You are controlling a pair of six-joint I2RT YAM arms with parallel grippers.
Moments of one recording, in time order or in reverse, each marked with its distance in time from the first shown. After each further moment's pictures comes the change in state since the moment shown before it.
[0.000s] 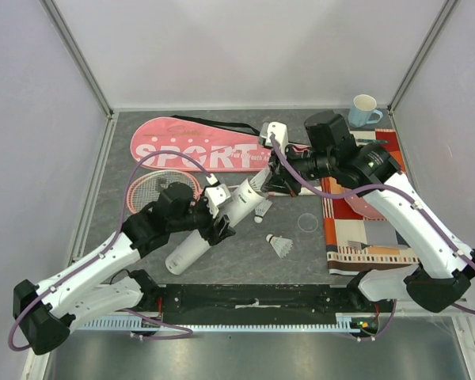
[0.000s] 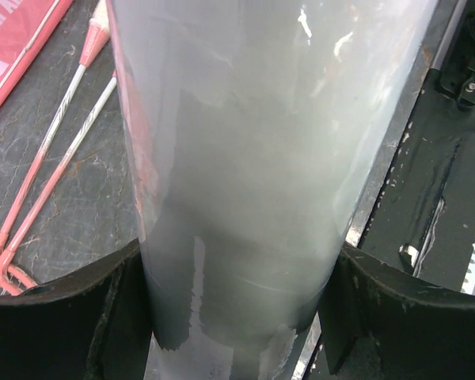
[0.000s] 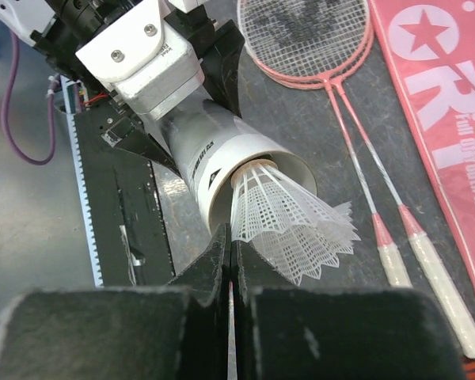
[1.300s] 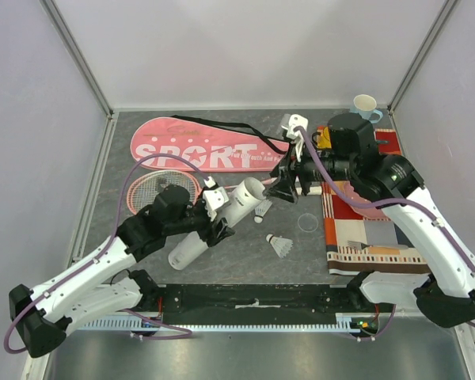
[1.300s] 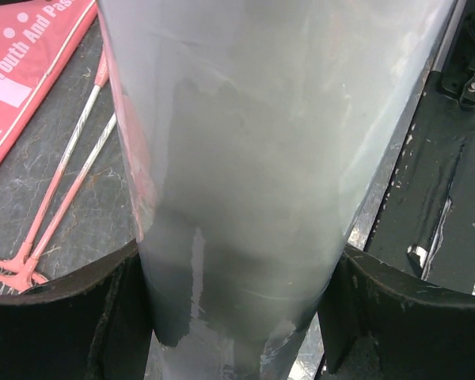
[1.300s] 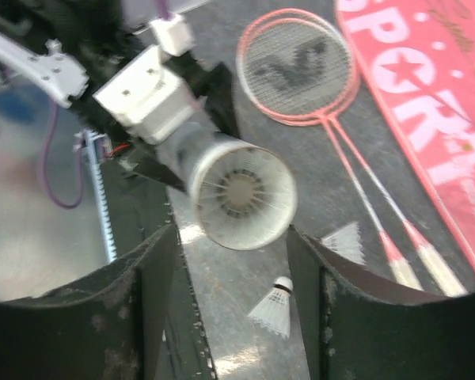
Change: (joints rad) left arm -0.029 -0.050 0.000 -0.002 -0.013 0.042; right arm -0.014 -0.089 -0.022 0.079 -0.063 0.132
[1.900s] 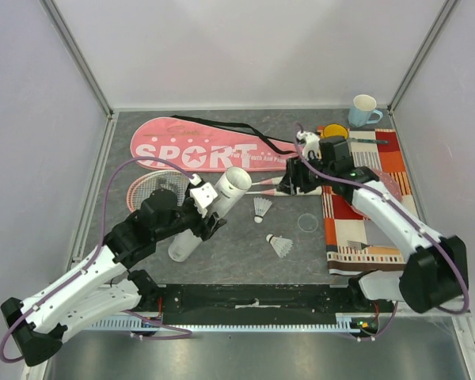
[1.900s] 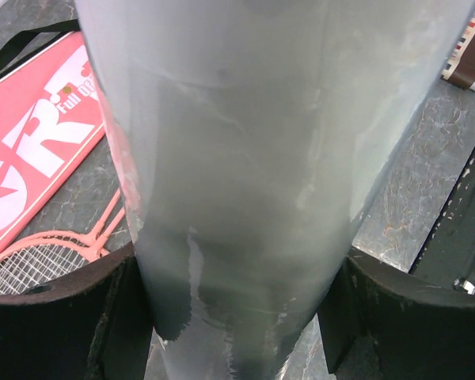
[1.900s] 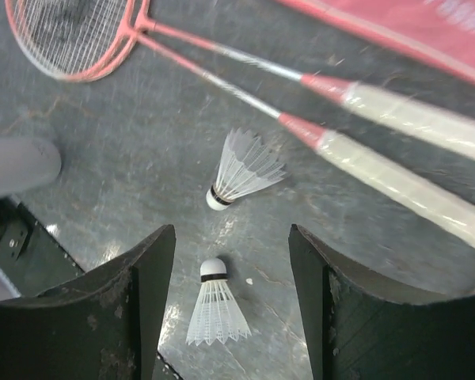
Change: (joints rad) left arm 0.000 -0.107 -0.003 0.000 -0.177 0.000; right arm -0.313 0.036 -0.572 0.416 0.238 0.290
